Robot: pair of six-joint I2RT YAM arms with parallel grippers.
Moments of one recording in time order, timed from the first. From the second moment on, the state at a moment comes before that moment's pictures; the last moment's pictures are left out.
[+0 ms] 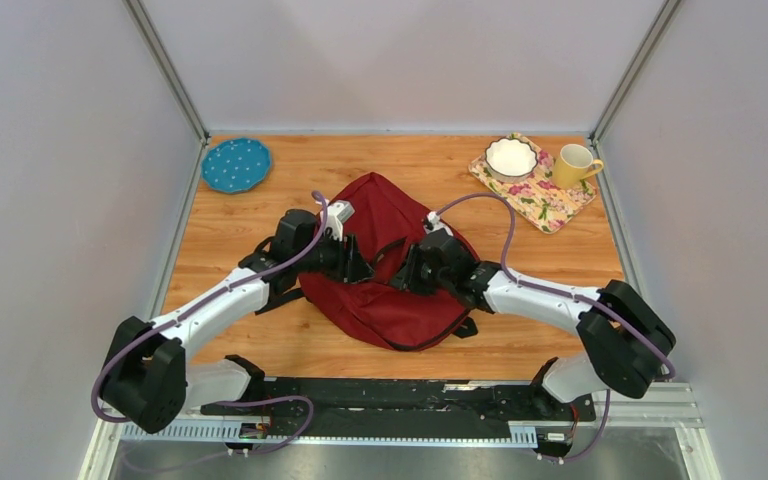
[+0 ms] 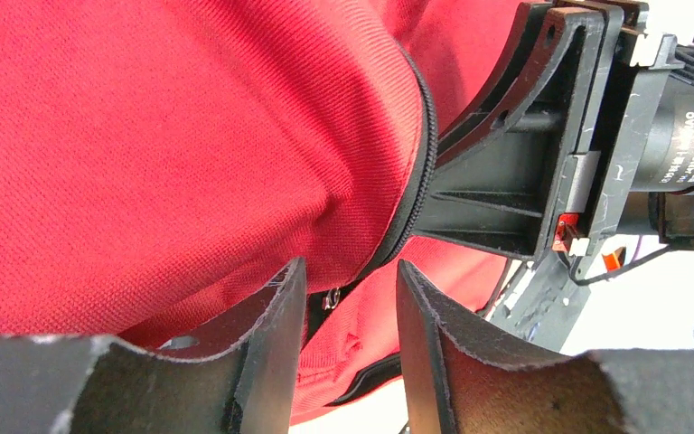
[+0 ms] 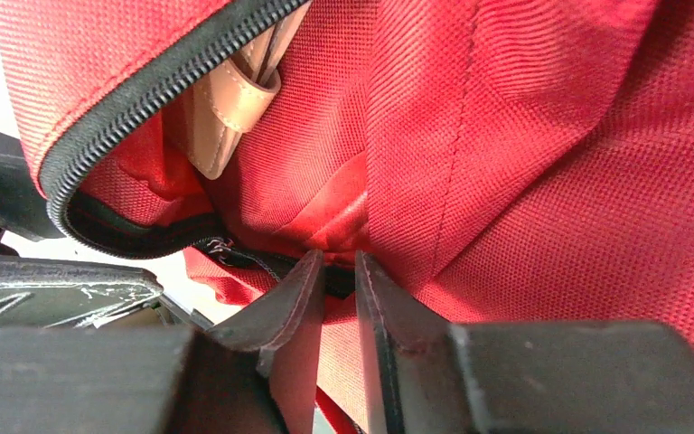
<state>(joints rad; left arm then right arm) -0.52 1.21 0.70 -0.09 0.49 -0.37 0.82 1.44 0.77 0.00 -0.06 0.95</state>
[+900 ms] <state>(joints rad) -0.62 1.07 0.58 -0.16 0.36 -0.37 1.06 1.36 0.72 0.01 0.11 0.82</state>
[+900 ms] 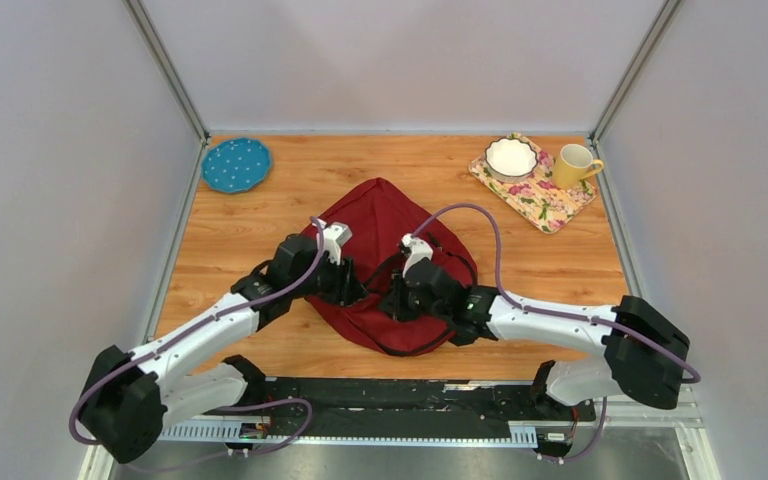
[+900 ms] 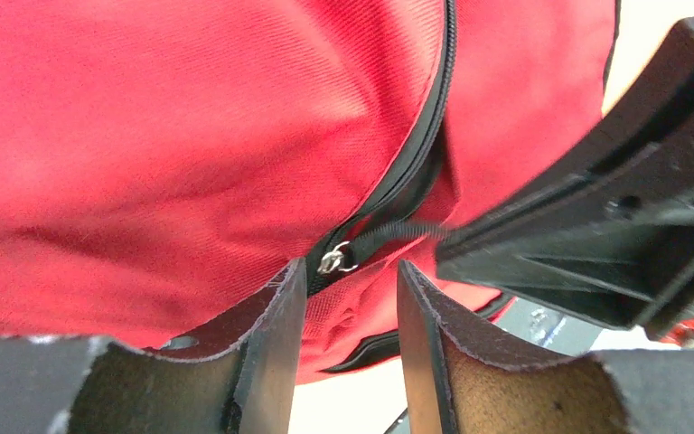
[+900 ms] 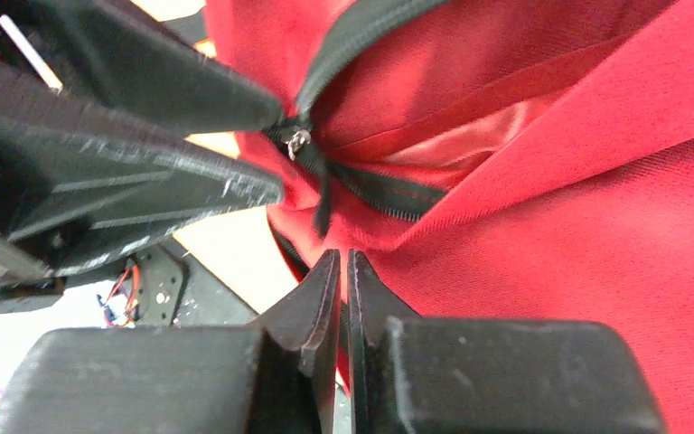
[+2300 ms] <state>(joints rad) -0.62 1.14 0.81 -0.09 0.26 -0.25 0.78 1.26 0.90 -0.32 0.09 0.88</state>
